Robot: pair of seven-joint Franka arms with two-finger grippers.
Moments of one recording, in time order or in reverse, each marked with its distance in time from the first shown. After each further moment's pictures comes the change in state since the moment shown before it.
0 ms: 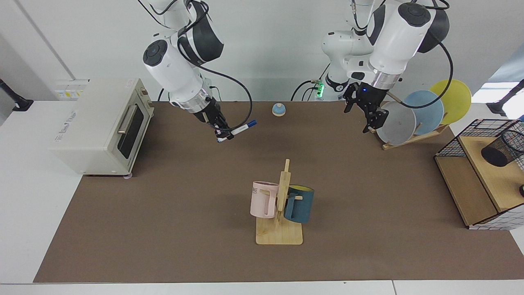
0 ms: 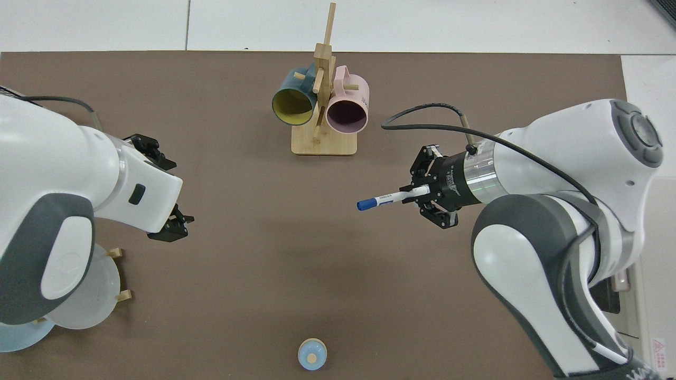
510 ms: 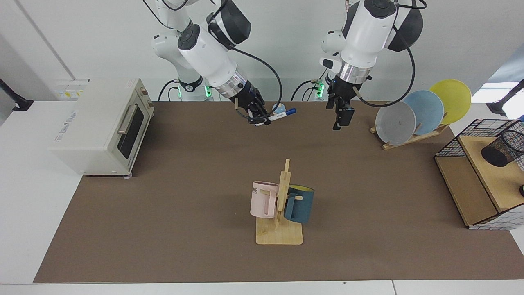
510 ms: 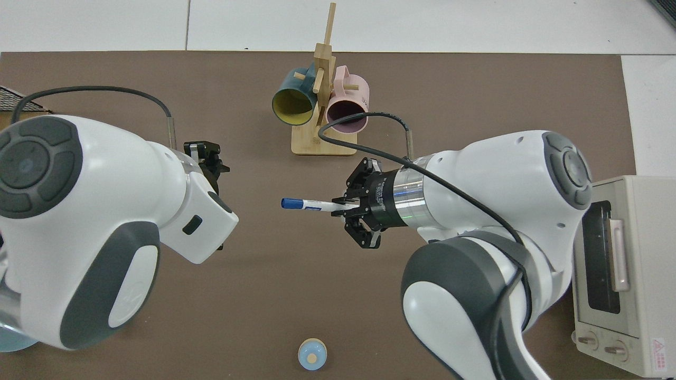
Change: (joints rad) left arm -0.106 0.000 -0.014 0.003 0.000 0.037 0.150; right arm 0.165 0.000 0.002 0.015 0.118 0.127 0.355
